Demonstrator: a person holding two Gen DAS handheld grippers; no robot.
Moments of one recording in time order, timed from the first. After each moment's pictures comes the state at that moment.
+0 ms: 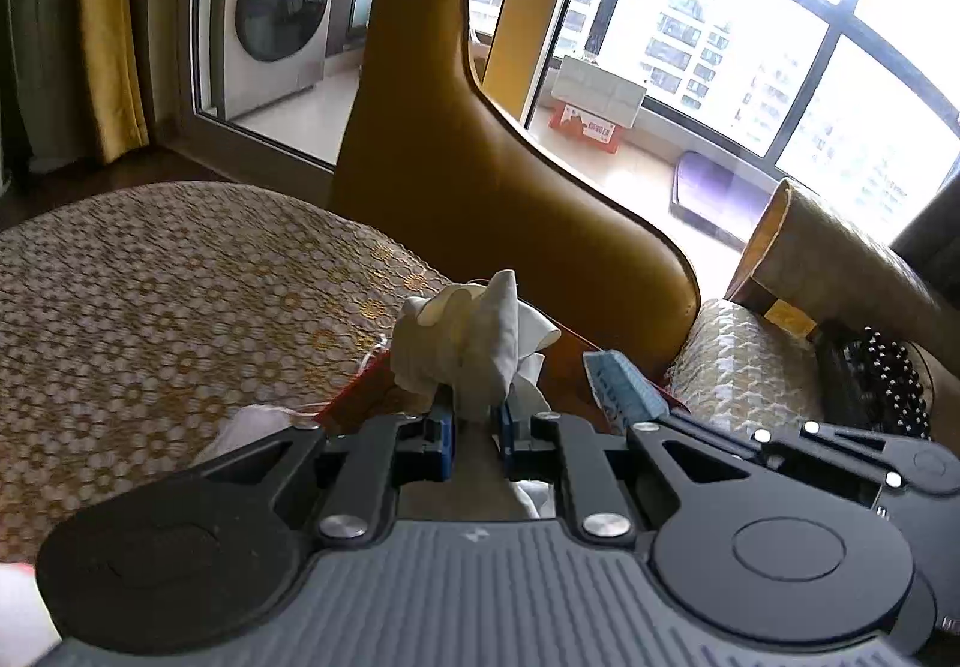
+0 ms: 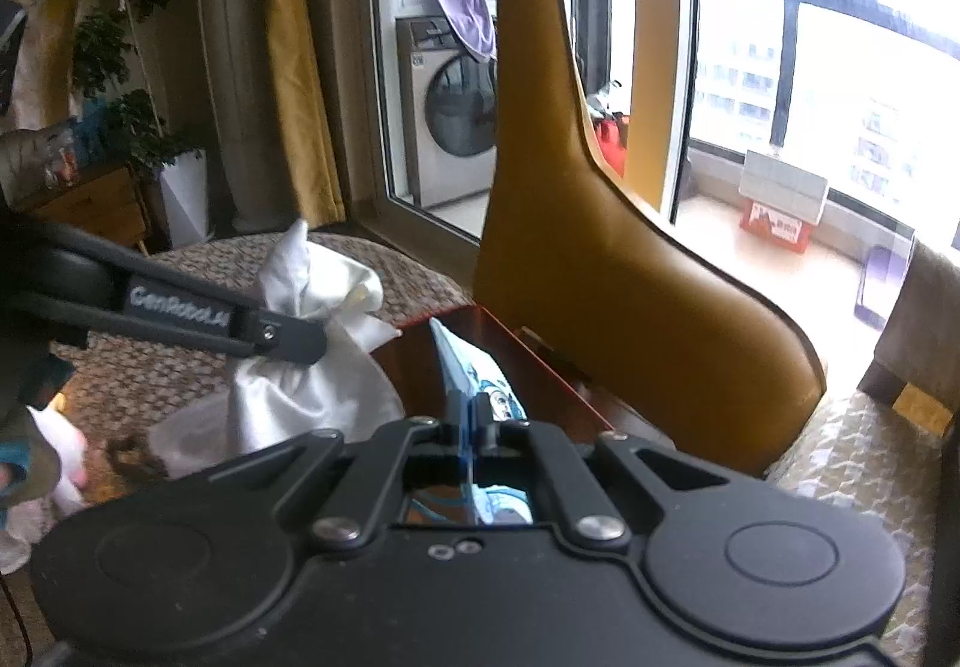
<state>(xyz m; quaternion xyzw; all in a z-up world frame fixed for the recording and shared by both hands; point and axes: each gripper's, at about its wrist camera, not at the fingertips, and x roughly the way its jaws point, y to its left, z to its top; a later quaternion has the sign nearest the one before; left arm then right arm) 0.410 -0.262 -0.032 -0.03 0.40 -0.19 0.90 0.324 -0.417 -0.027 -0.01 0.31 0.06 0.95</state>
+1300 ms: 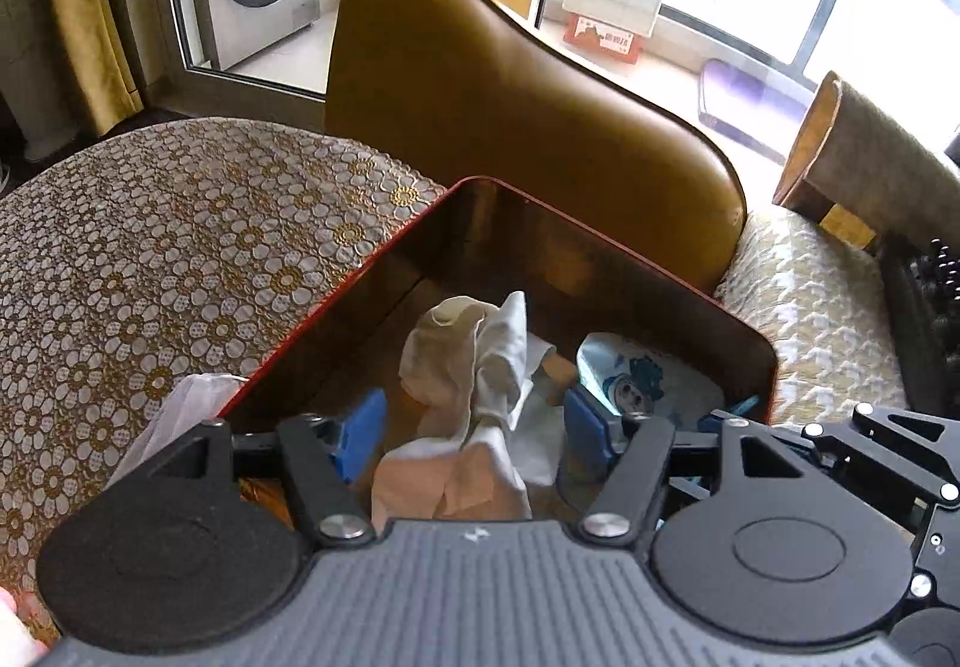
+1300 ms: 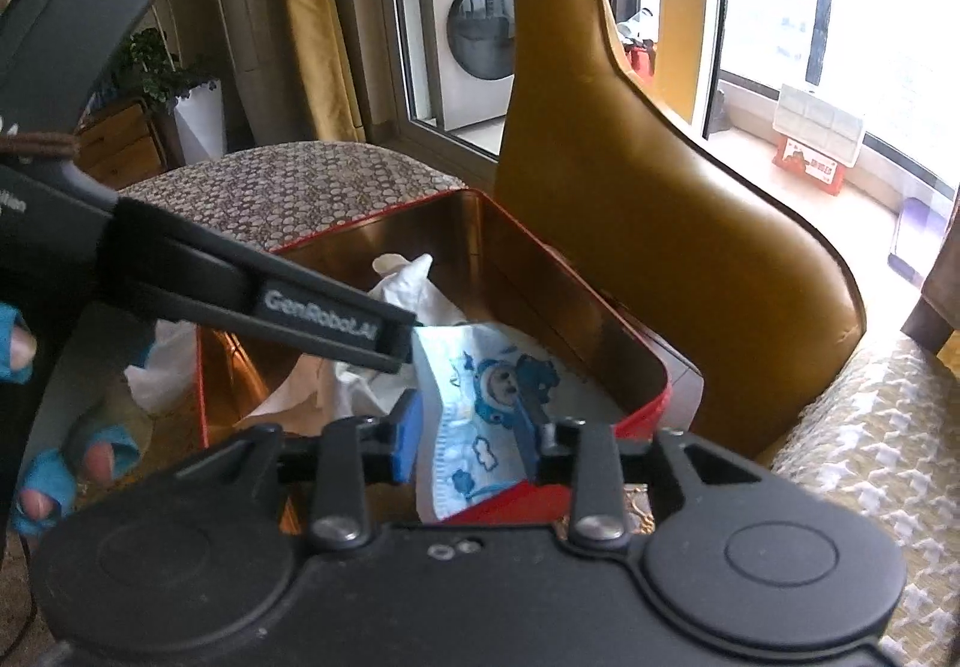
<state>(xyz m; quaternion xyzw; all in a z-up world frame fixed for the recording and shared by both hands) 0.451 -0.311 -0.104 0.03 0.46 -0.18 0.87 0.346 -0.431 -0.061 -0.01 0.37 0.10 0.92</state>
